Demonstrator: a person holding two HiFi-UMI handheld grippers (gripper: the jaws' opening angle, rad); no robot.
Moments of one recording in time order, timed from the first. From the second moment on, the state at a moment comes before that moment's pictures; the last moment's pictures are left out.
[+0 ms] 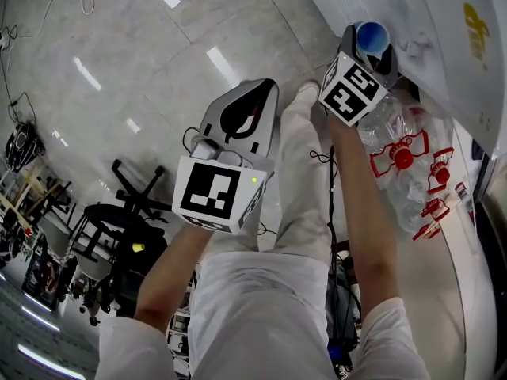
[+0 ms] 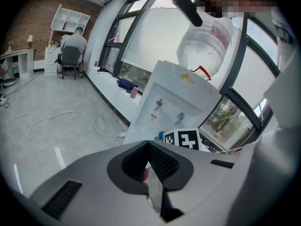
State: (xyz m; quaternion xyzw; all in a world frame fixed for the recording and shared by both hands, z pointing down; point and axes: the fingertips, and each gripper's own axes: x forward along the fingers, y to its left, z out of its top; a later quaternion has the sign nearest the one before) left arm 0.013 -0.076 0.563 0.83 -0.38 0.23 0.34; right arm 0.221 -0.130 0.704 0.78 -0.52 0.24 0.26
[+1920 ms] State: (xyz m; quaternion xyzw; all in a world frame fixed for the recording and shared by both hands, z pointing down) left arm 0.000 -0.075 0.526 0.84 -0.38 0.22 0.32; right arm 0.211 -0.098 0.681 0.79 -0.49 0.28 0.22
